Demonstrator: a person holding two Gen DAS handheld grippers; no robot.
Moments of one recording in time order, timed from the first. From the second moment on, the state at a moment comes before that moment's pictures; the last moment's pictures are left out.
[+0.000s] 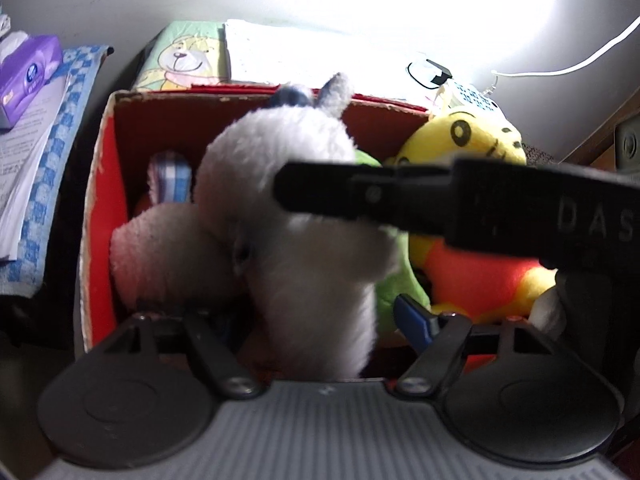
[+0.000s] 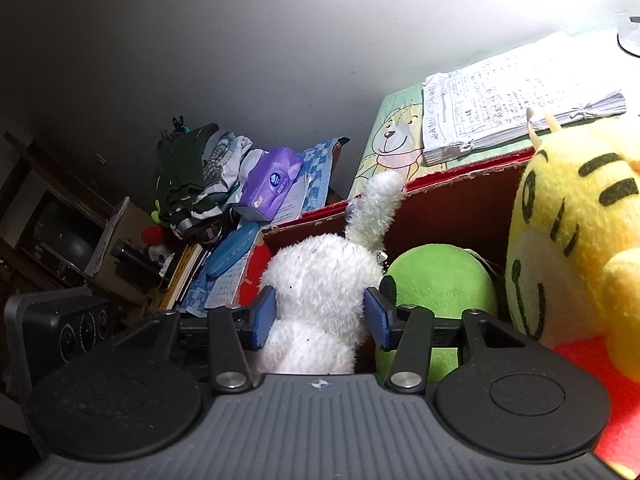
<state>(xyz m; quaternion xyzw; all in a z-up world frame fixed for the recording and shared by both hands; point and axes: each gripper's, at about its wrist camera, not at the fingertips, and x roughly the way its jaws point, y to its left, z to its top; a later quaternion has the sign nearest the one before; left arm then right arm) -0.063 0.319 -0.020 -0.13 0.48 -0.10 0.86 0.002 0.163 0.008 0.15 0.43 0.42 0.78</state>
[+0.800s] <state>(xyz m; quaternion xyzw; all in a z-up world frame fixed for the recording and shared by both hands) -0.058 0.305 -0.028 -0.09 0.51 -0.11 0.85 -0.005 0.174 0.003 -0.01 0.45 0.44 0.78</state>
